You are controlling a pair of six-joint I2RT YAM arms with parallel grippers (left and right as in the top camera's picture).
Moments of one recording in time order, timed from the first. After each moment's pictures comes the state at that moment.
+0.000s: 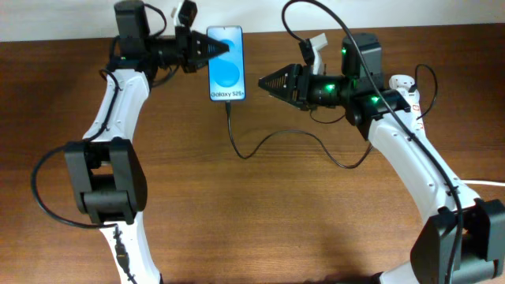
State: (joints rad) left arm -0.02 2.20 1.86 -0.12 1.52 -0.81; right arm 0.20 1.68 1.35 -0.23 -0.99 0.72
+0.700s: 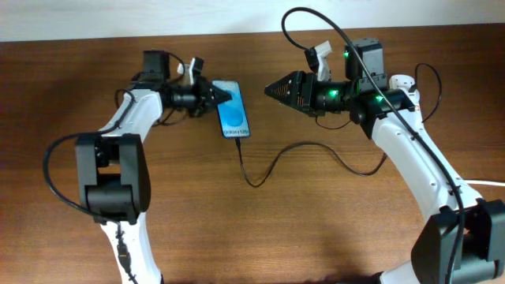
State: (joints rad) left arm -0.05 2.20 1.61 -0.45 1.05 -0.48; right arm 0.19 1.68 1.35 -0.37 -0.93 0.60
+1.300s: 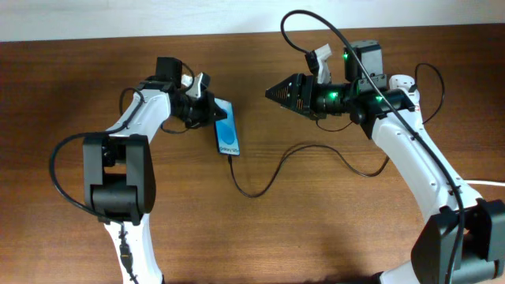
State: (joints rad) left arm -0.09 2.20 1.60 -0.66 0.69 -0.29; right arm 0.19 1.68 1.35 -0.42 -0.91 0.58
